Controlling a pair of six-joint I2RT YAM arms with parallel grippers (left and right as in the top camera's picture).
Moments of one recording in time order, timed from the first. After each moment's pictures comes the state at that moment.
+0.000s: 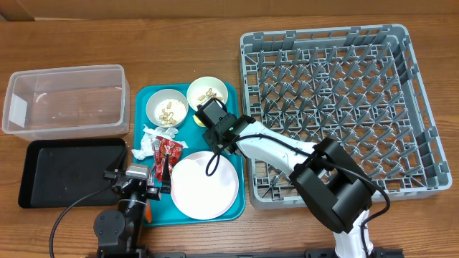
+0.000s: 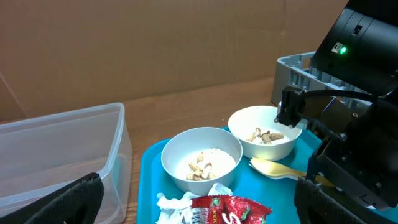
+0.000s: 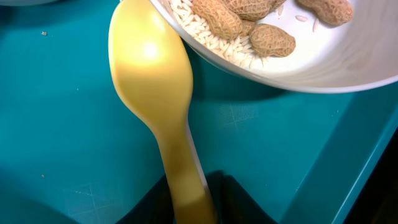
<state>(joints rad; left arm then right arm) 0.05 0.02 0.02 -0.08 0.19 0.11 0.79 2.07 1.36 -0.43 0.15 0.15</state>
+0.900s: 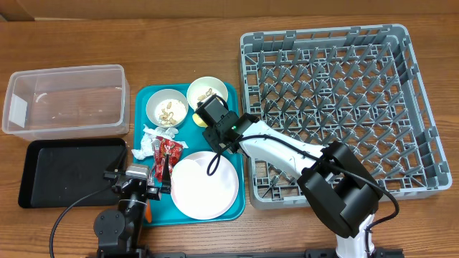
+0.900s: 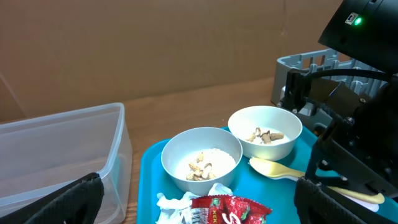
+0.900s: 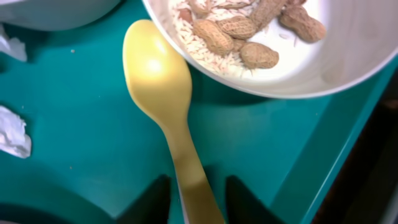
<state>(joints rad) 0.05 0.02 0.02 -0.08 0.19 0.11 0.79 2.02 1.36 -0.45 0.14 0.15</state>
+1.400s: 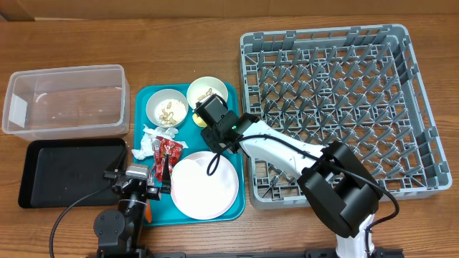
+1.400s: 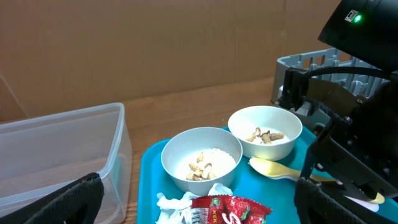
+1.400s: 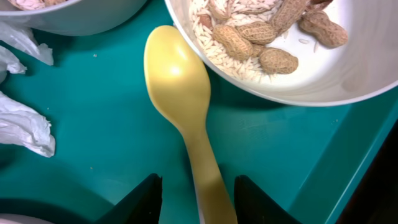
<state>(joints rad) 0.05 0.02 0.02 -0.08 0.19 0.11 0.79 2.02 1.36 -0.43 0.09 0.15</state>
